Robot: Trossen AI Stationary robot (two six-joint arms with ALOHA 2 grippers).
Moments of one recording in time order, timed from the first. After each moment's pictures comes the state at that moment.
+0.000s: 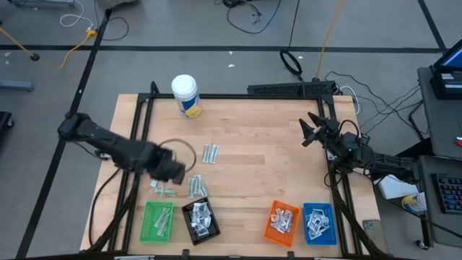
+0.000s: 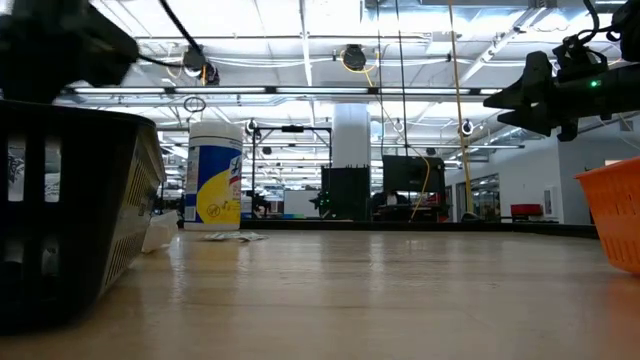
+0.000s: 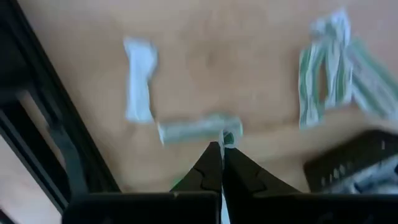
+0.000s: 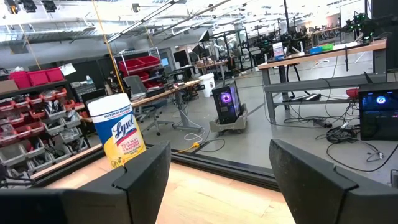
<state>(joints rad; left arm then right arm) -0.30 1.28 0.96 -1.26 0.12 -1.63 -0.21 0.02 0.02 0.13 0.63 0.19</state>
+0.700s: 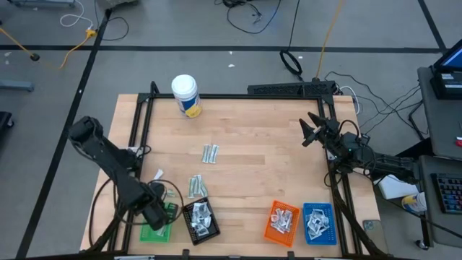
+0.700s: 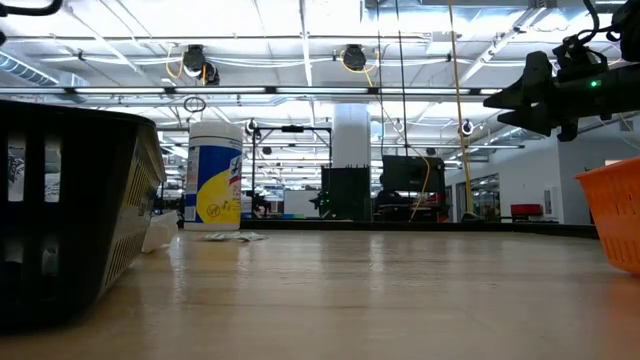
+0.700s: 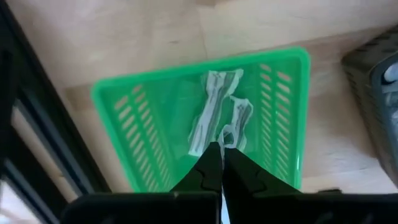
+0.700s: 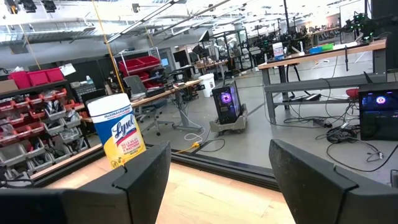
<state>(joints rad) -0.82 1.46 0.97 -0.97 0.13 -2.21 -0.21 0.02 0.02 0.13 0.63 0.19</state>
